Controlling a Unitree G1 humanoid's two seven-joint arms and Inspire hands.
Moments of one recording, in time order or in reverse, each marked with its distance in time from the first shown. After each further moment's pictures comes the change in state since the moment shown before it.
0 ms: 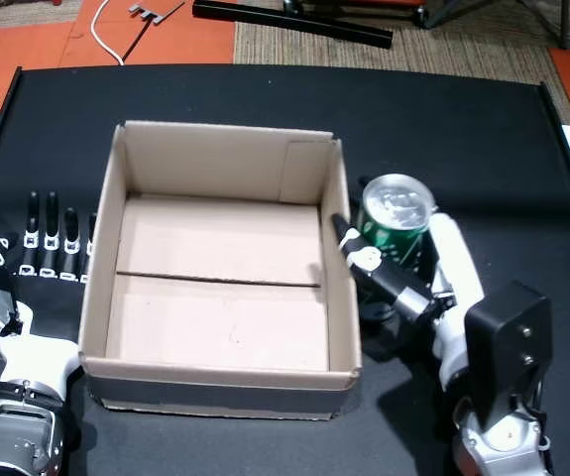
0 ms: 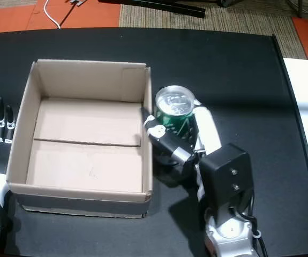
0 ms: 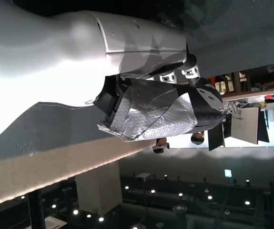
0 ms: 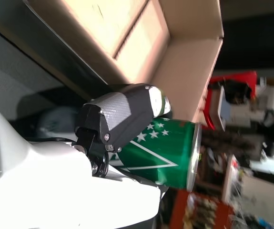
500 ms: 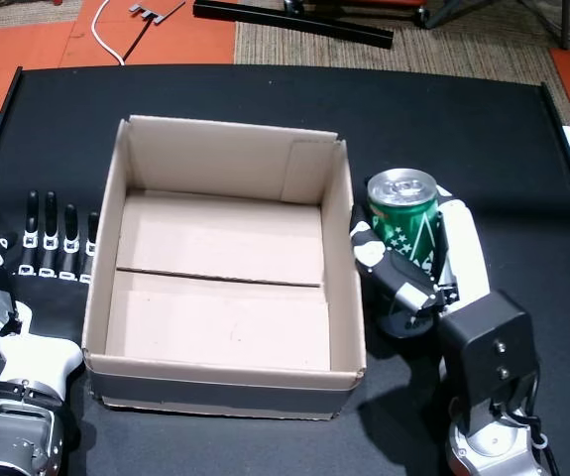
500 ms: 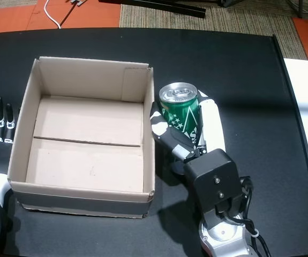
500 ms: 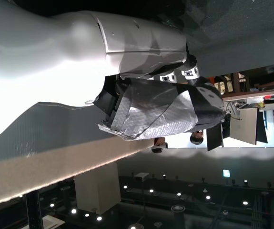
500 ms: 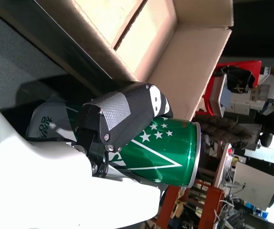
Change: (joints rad) left arm -0.004 0.001 0.009 0.000 0.000 0.004 0.010; right arm 0.009 -0.016 0.050 0.003 -0.062 -0.032 -0.117
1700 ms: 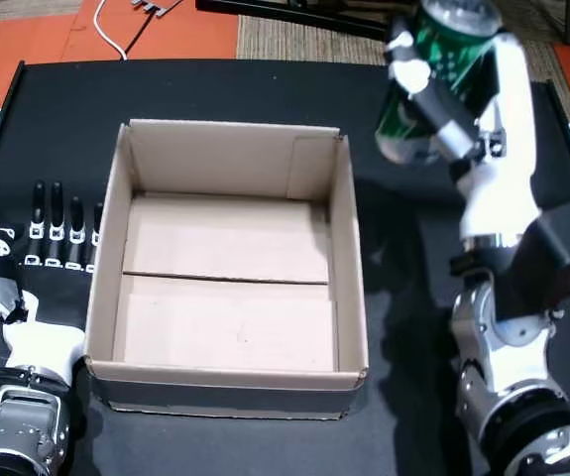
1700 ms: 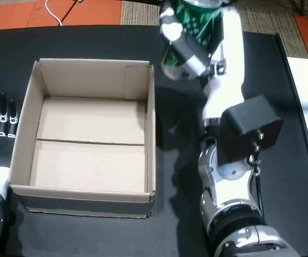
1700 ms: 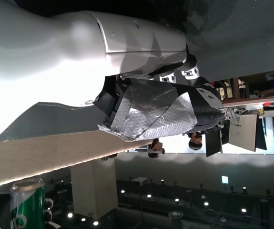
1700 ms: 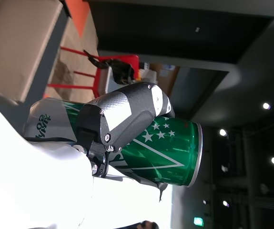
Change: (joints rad) left arm -0.037 -0.019 -0.004 0.002 0.003 -0.023 0.044; right arm -0.255 0.020 -0.167 -0.070 0.211 -0.230 0.218
